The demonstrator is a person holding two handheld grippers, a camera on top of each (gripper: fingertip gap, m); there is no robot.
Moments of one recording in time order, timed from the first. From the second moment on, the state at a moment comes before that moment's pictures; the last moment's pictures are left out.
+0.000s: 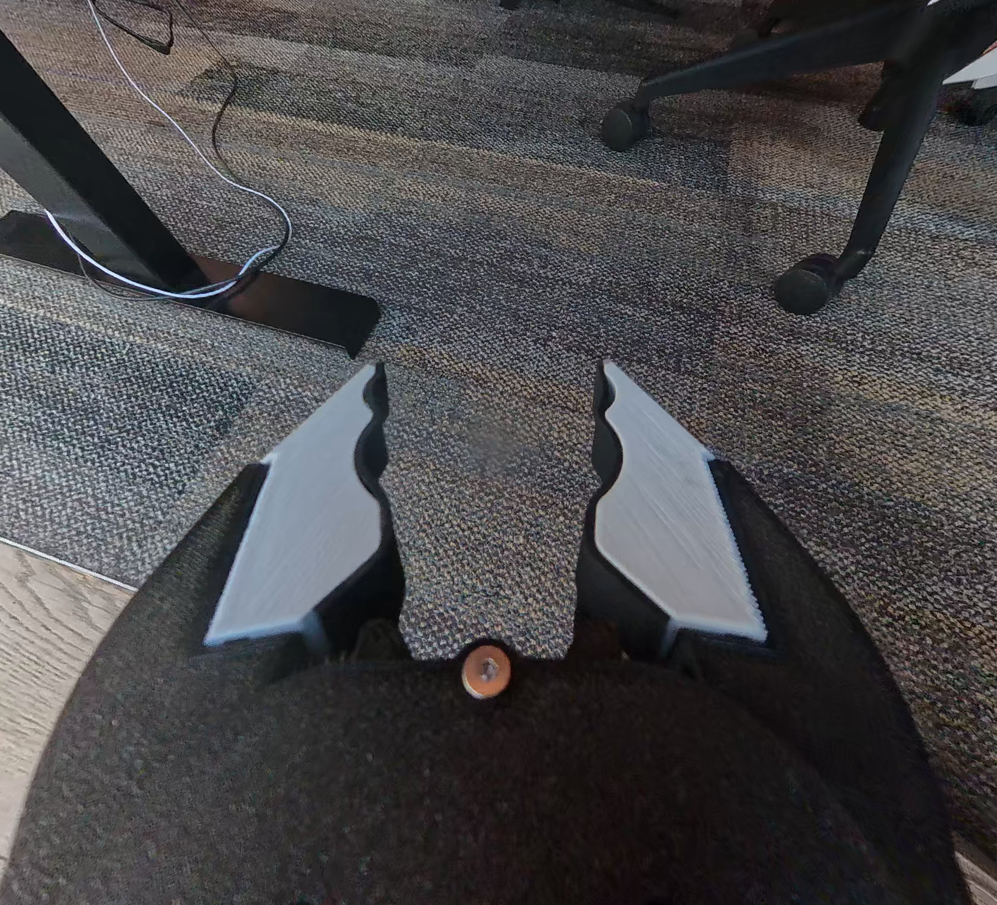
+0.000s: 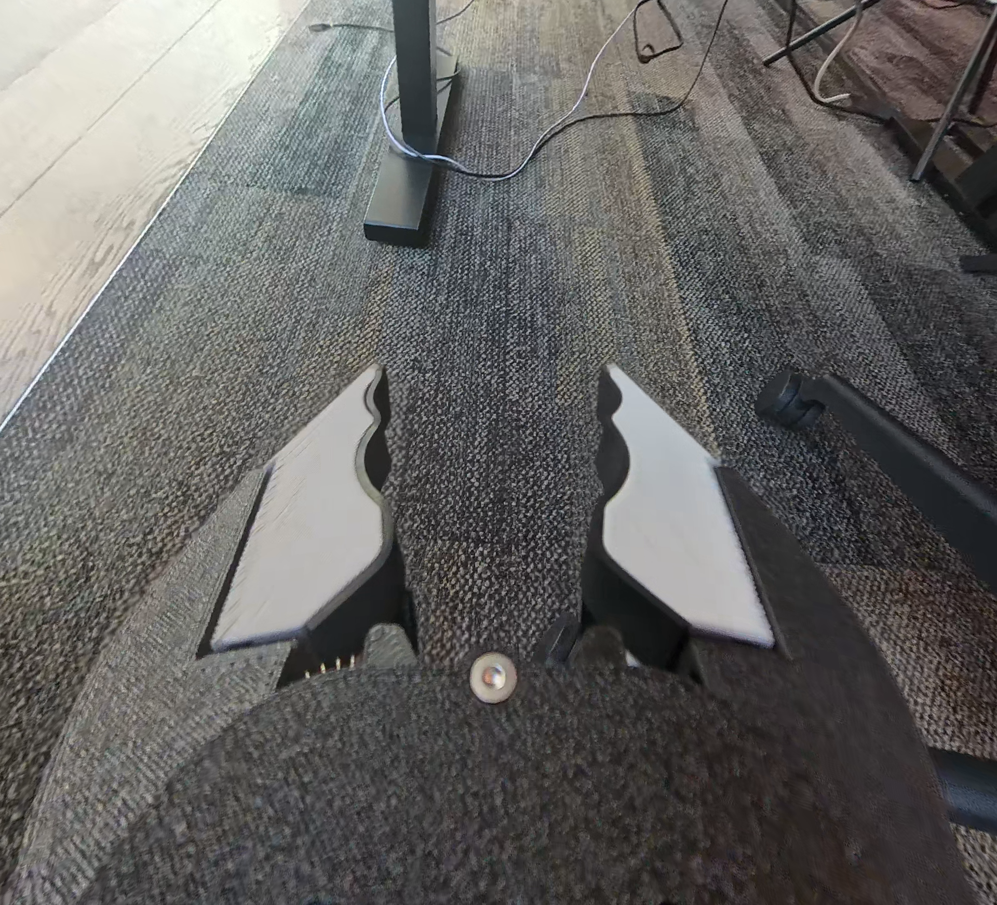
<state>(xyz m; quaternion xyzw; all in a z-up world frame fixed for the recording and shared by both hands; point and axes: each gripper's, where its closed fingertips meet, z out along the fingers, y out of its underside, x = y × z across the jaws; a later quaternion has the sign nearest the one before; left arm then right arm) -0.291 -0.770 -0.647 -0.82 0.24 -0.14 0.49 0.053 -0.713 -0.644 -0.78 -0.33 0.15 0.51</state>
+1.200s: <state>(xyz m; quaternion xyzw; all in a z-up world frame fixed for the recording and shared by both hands) -0.267 -0.758 -0.535 -0.82 0.23 -0.16 0.50 0.058 -0.753 -0.561 -0.81 -0.27 0.17 0.48</state>
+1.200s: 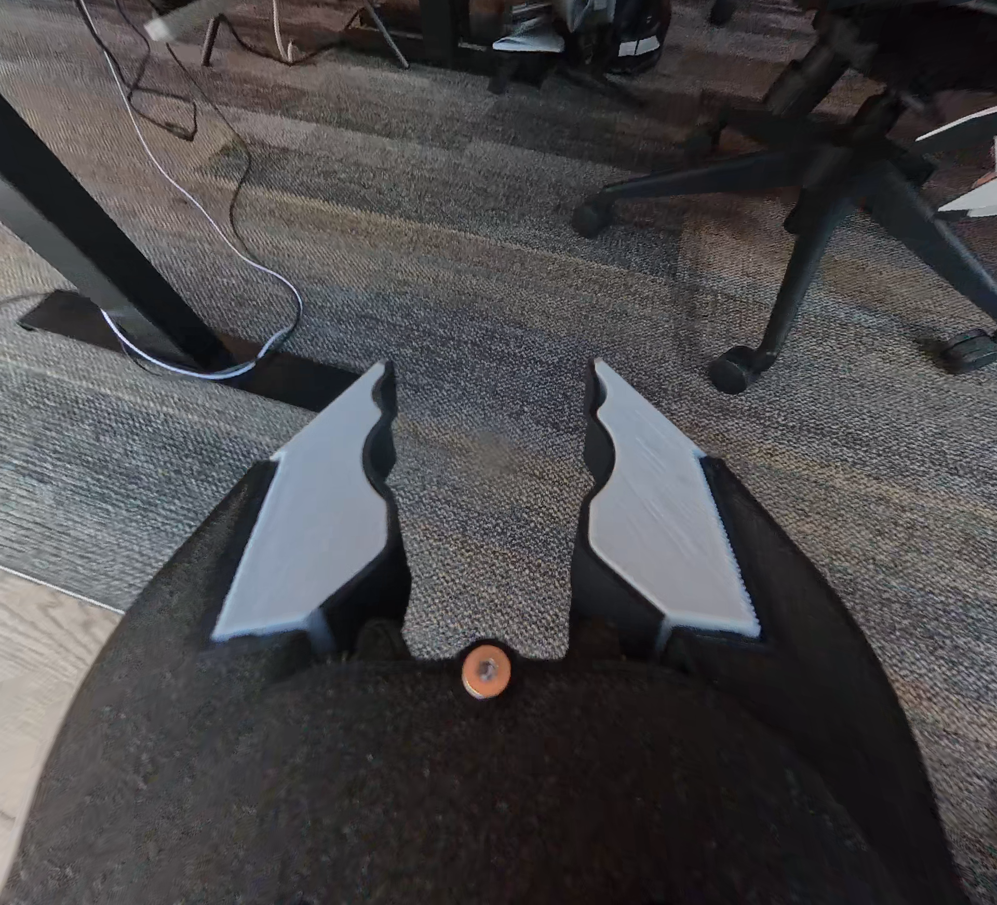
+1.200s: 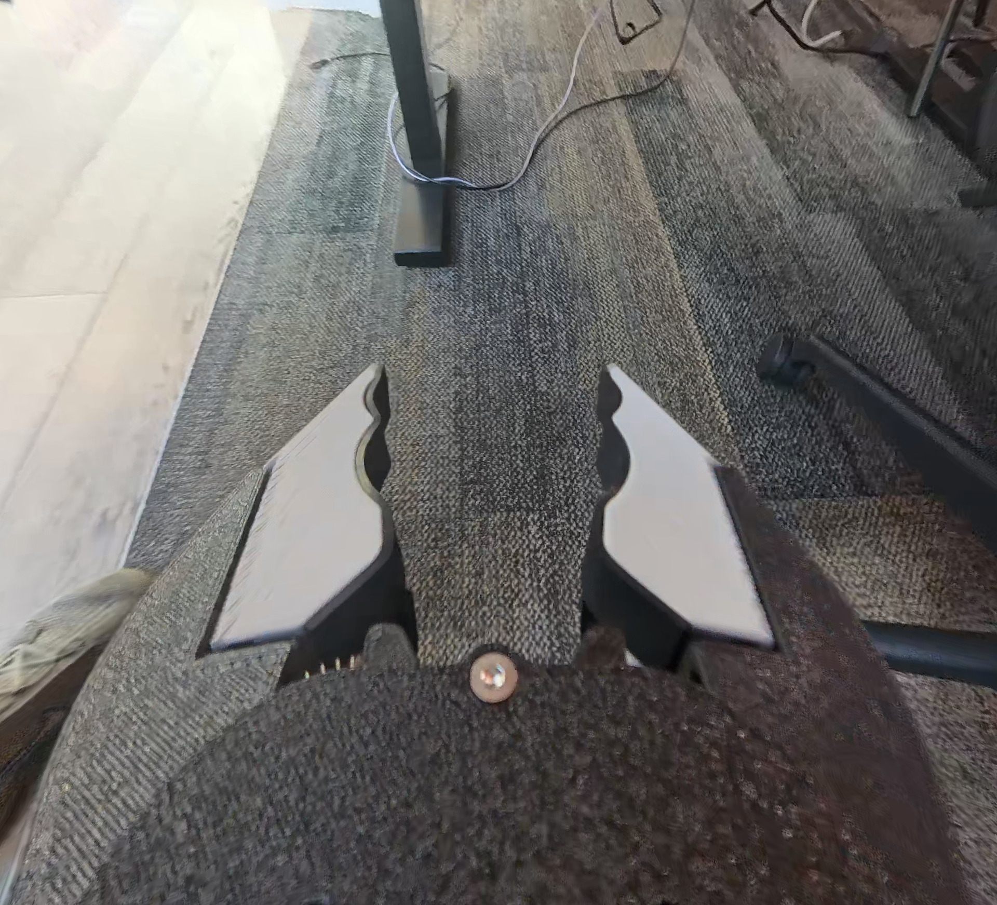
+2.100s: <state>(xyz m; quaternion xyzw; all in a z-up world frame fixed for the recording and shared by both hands) -0.266 -1.110 0.015 -0.94 0.12 -0.13 0.29 0.146 -1.021 0.026 -0.88 -0.21 0.13 0.40</state>
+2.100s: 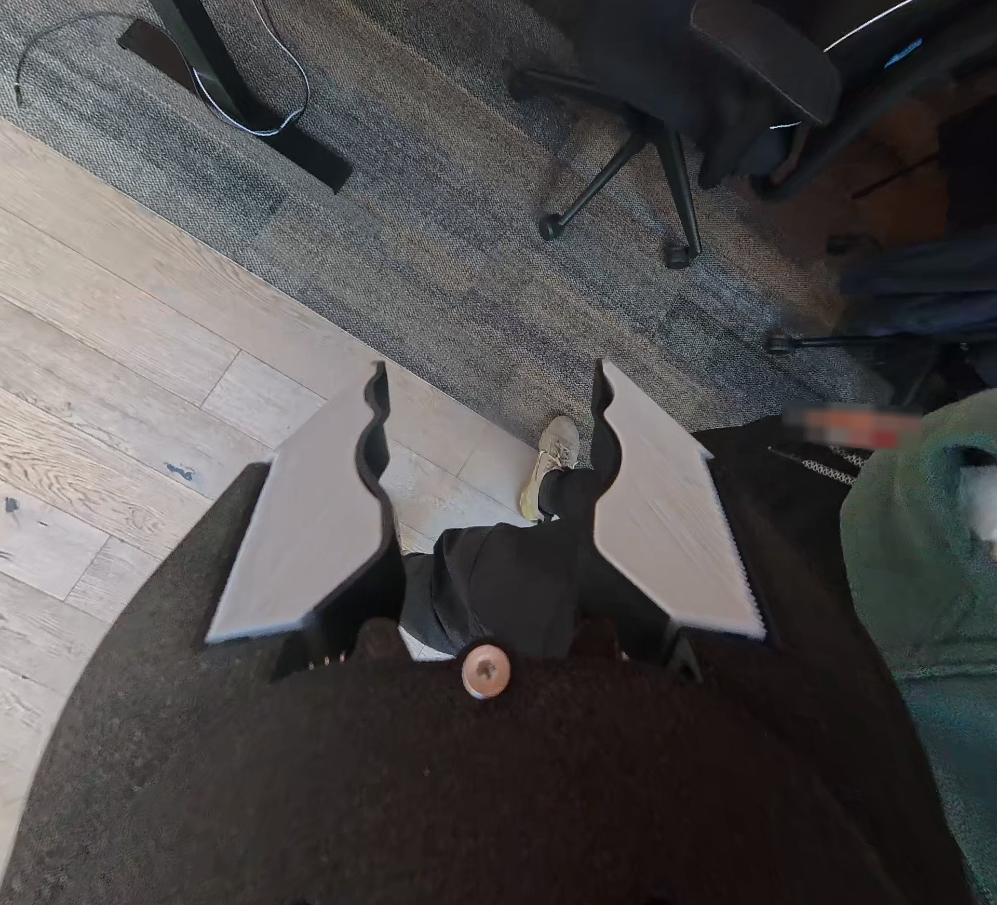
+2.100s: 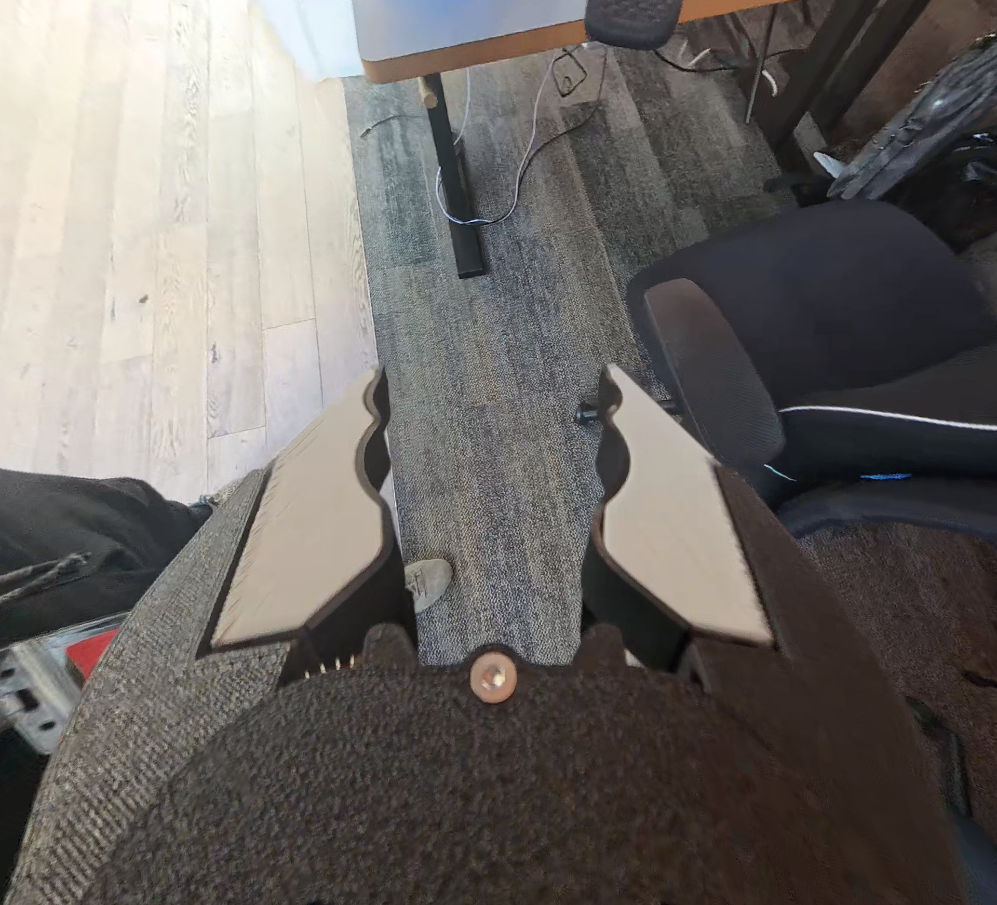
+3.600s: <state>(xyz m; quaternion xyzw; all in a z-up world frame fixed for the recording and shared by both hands) -0.401 -1.223 0.062 -0.81 0.24 -0.50 0.18 -0.151 -1.058 0.041 -0.88 -0.29 0.18 0.34</state>
